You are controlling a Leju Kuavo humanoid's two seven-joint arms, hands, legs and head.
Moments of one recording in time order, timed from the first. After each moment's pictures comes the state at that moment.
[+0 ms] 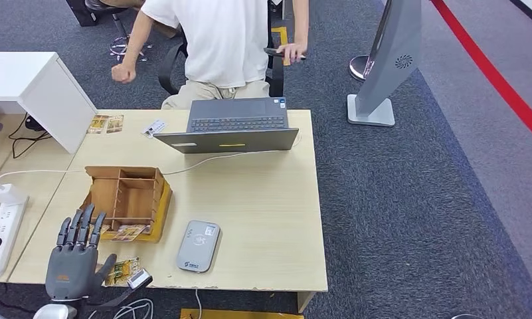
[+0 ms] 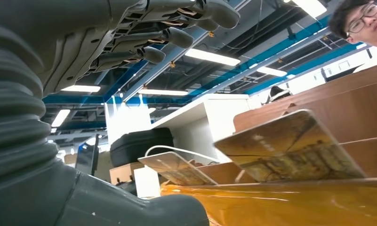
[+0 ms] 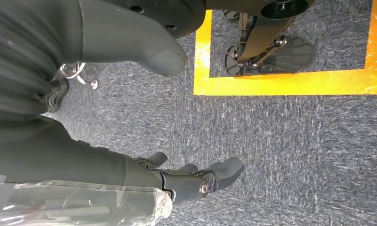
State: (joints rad) left arm 0.16 0.09 0.15 -1.36 -1.50 0.69 -0.24; right arm -0.11 0.21 -0.90 -0.20 1.20 -0.28 -0.12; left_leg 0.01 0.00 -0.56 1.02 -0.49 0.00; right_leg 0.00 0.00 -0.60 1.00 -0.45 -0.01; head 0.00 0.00
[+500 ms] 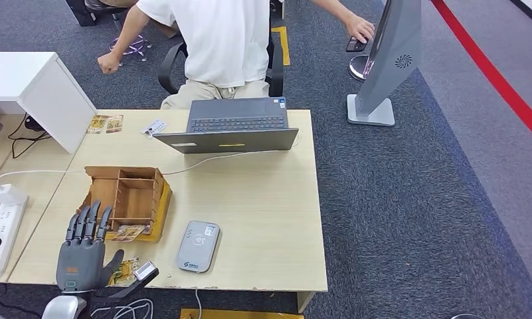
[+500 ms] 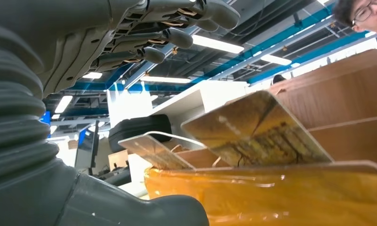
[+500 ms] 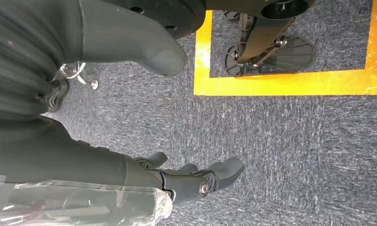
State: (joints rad) left arm 0.10 0.09 0.12 -1.27 -1.48 0.69 -0.20; right arm -0.11 0.21 -0.90 -0.20 1.20 -0.27 -0.12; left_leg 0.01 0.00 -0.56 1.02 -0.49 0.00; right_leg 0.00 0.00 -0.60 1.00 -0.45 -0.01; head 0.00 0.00
